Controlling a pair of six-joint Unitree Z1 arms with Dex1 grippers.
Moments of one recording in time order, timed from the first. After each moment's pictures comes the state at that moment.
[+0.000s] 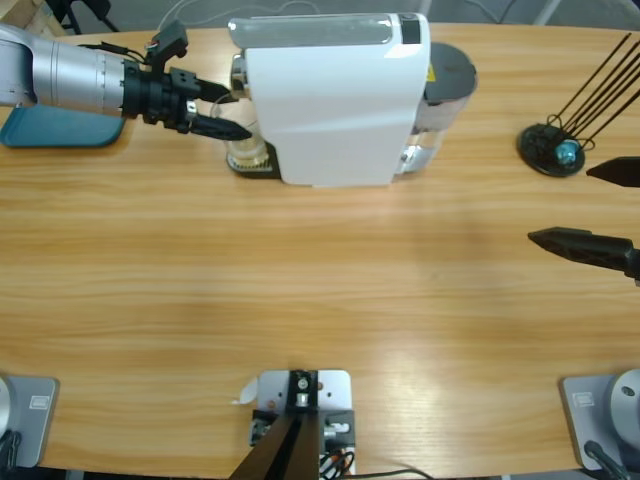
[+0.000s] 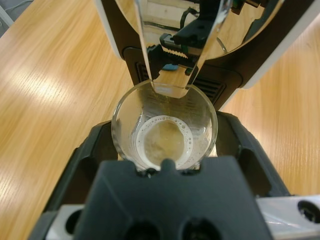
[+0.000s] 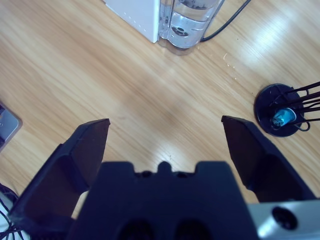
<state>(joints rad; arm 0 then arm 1) -0.45 1.92 -0.96 -0.16 -0.71 0.60 0.81 1.04 -0.78 0.57 -0.15 0.04</state>
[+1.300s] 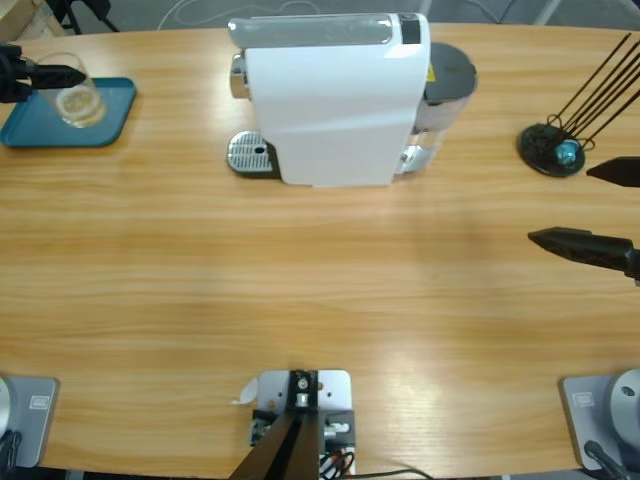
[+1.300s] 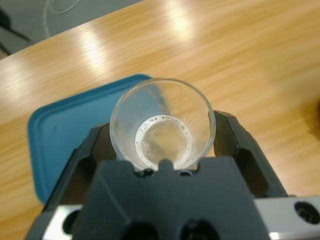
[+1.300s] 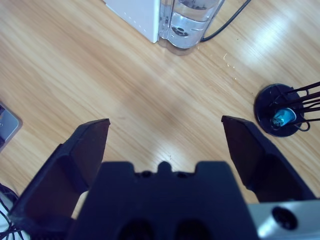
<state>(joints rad) -0.10 1.61 -0.77 -0.17 -0.17 0.25 0.81 1.04 -0.78 0.57 -0.15 0.04</state>
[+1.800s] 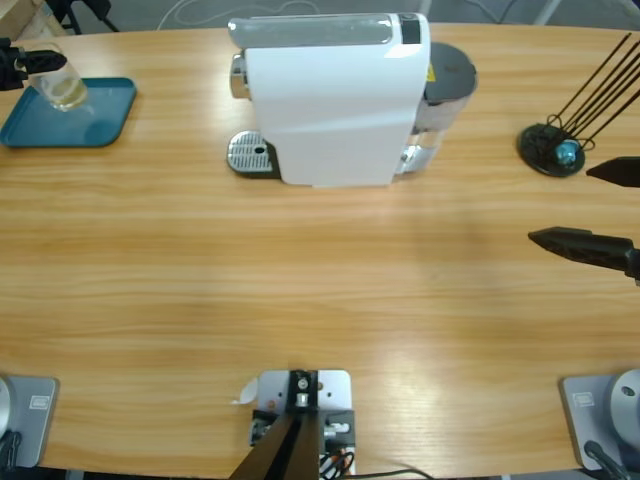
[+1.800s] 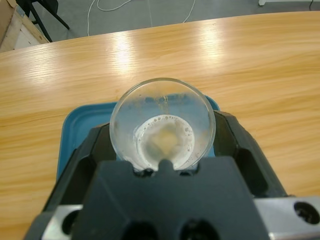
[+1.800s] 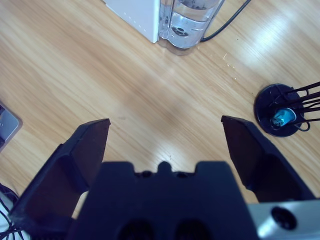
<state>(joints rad) -0.01 1.79 -0.77 -0.45 -0.12 0.14 0.81 1.04 -0.78 0.57 -0.15 0.04</state>
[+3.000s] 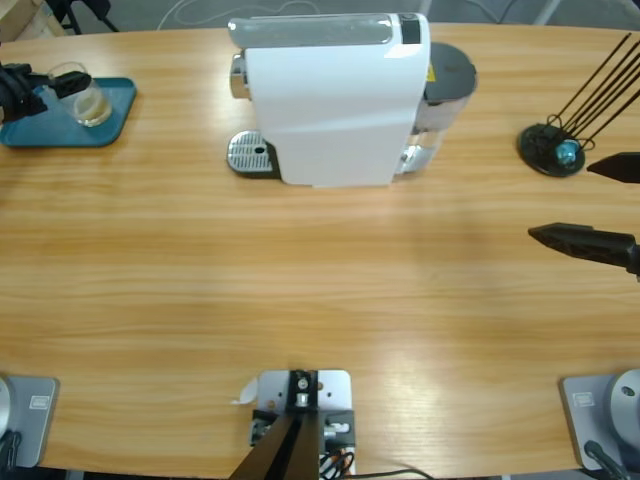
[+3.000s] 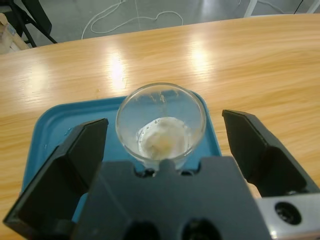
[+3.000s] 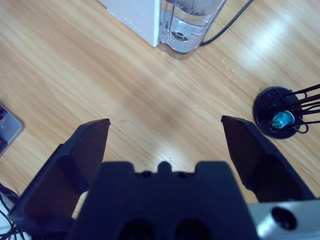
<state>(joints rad) -0.01 1.87 -0.50 -0.91 -0.19 0.12 0.81 1.04 -0.79 0.57 -0.15 0.04</state>
